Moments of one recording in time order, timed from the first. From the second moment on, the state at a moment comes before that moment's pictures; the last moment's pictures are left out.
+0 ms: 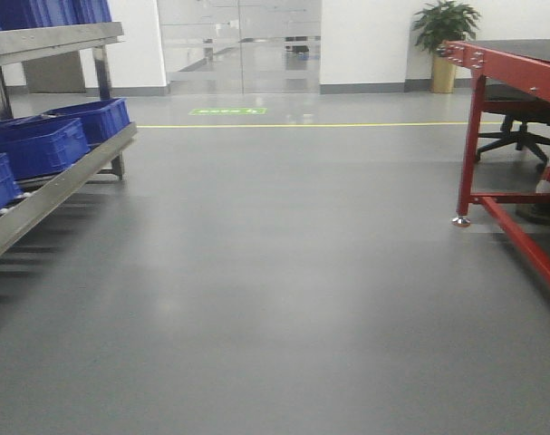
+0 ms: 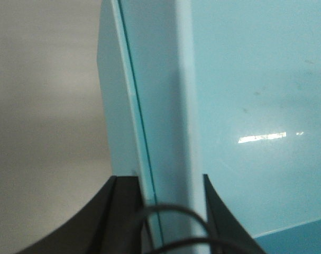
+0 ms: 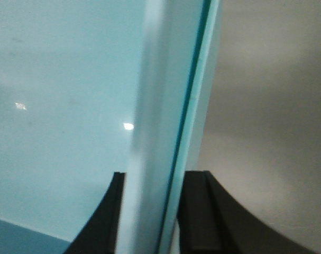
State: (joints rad) left arm -0.42 1.33 -1.71 -0.12 0.87 -0.12; right arm 0.32 1.38 -1.77 0.18 1.01 0.10
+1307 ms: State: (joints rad) left arm -0.42 1.33 -1.71 -0.12 0.87 -0.12; right arm 0.32 1.38 -1.77 0.18 1.01 0.10
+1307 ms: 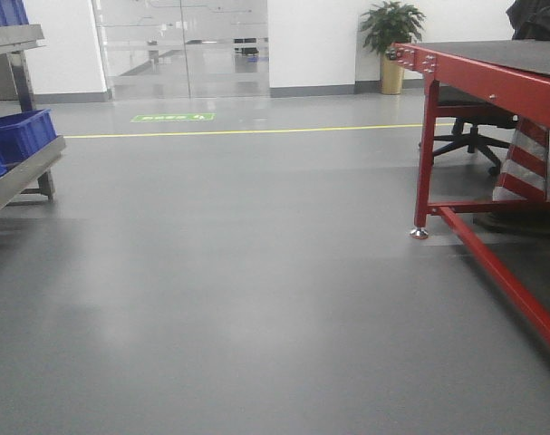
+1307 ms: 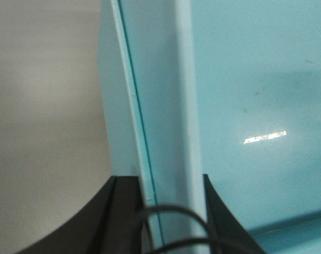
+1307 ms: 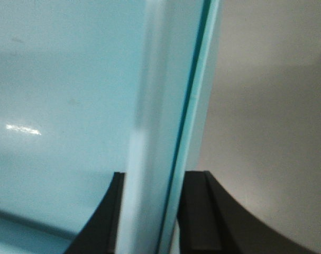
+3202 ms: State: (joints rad) left arm -0.42 1.33 -1.71 -0.12 0.87 -0.12; right arm 0.32 1.38 -1.77 0.18 1.01 0.10
